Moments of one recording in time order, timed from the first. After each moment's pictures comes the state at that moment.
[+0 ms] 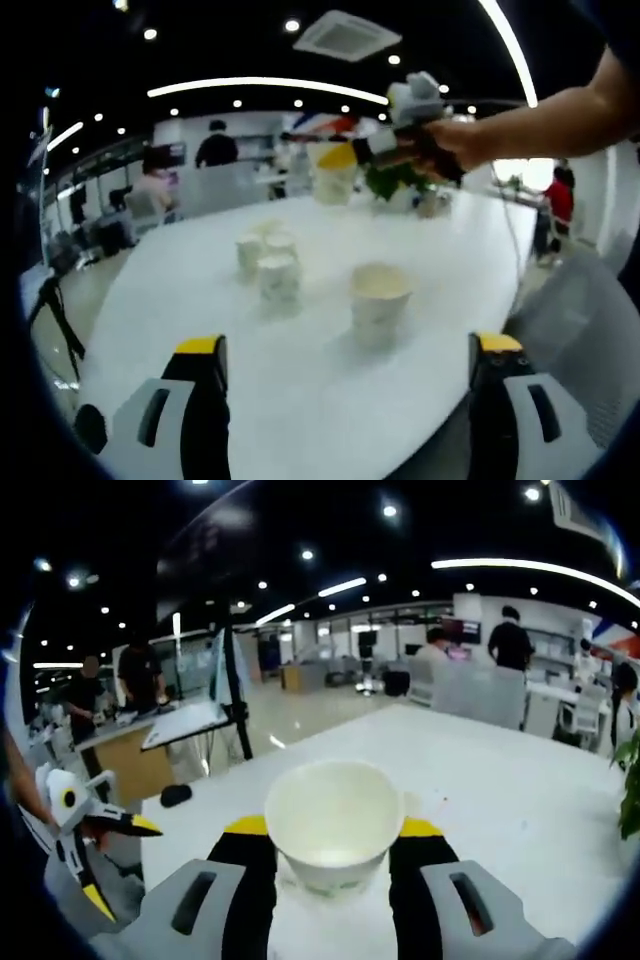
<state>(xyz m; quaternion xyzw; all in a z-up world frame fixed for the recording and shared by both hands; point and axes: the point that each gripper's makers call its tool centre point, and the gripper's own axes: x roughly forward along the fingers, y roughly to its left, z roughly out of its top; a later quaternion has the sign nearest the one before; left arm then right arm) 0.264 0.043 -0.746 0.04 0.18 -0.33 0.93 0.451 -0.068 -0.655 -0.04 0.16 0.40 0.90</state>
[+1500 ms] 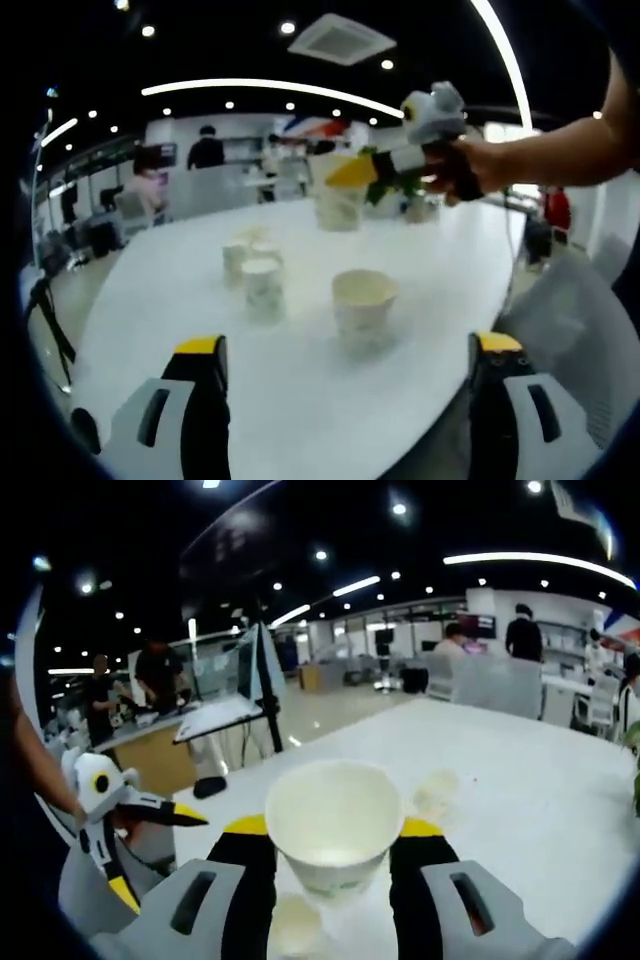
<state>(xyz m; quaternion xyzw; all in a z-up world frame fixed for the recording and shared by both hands) 0.261 0.032 -0.743 0.04 0.17 -0.35 0.92 0.389 -0.055 -0.668 -0.02 0.17 0.44 0.88</state>
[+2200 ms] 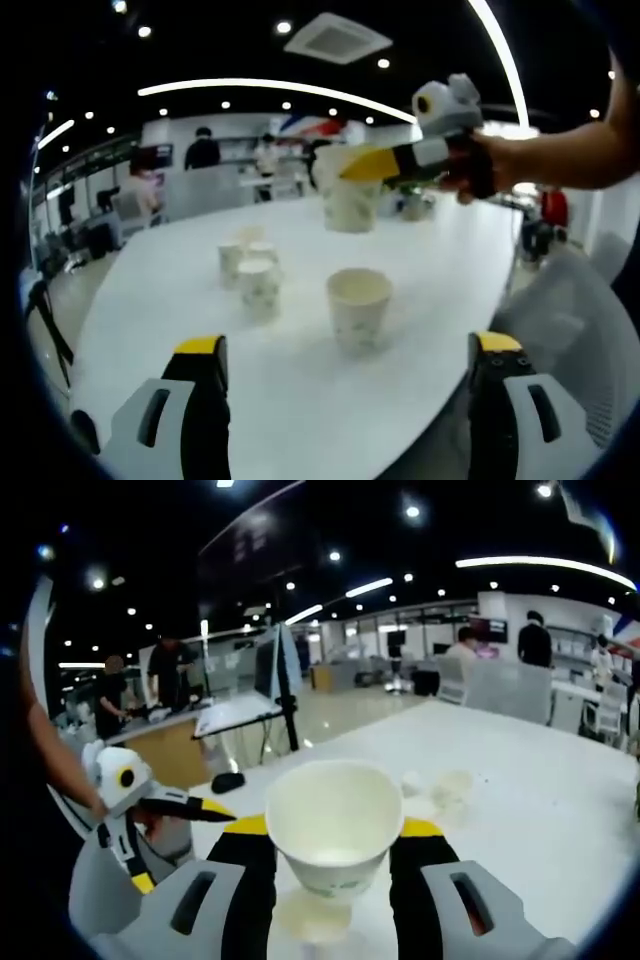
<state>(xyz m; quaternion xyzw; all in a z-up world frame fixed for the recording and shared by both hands) 0.258 0.029 -0.744 0.04 0.17 -0.36 0.92 0.354 -0.050 -0.660 -0.03 0.16 0.46 0.87</state>
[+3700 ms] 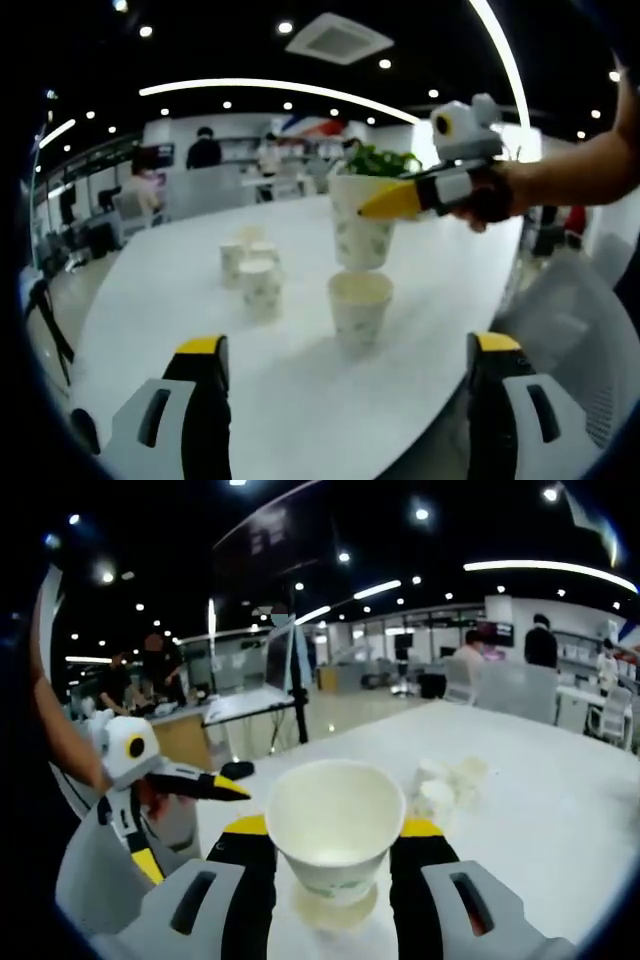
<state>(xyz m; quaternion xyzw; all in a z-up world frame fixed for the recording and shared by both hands) 0.258 0.030 -0.743 0.04 0.17 -0.35 0.92 0.333 -0.042 -0.692 -0.04 0.15 0.47 0.87</state>
